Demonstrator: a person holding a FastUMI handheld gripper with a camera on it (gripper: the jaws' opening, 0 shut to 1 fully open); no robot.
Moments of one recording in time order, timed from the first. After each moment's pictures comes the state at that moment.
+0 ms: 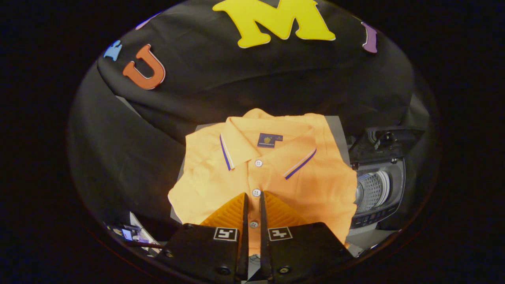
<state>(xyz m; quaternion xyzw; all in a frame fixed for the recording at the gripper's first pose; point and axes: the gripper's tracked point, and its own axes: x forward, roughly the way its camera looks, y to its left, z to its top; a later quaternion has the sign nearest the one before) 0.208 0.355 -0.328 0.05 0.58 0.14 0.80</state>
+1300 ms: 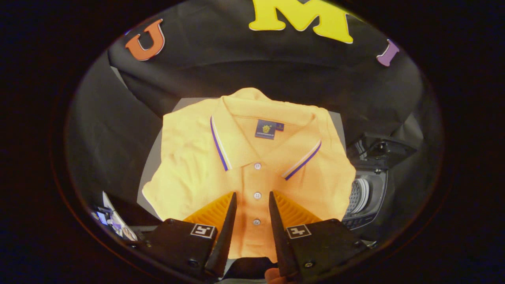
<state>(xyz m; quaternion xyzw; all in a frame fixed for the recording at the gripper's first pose) 0.188 0.357 -0.384 -0.07 0.62 0.12 0.78</state>
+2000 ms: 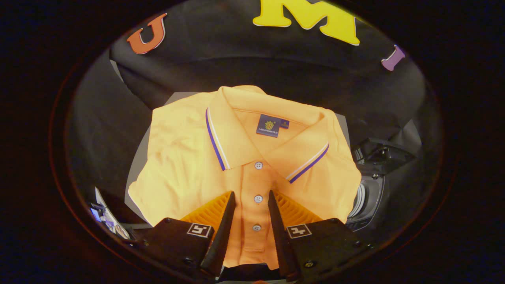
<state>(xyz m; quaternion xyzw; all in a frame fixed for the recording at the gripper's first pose) 0.191 0.351 -0.399 -0.12 0.60 0.12 0.78</state>
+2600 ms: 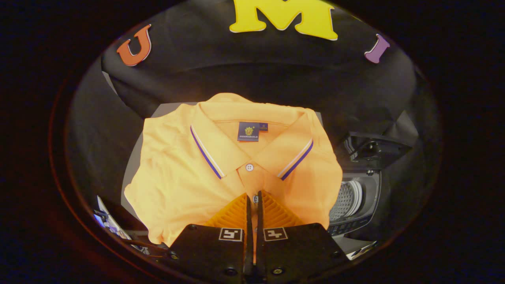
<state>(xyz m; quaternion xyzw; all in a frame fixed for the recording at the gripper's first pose) 0.204 0.325 -0.395 -0.08 0.58 0.09 0.80</state>
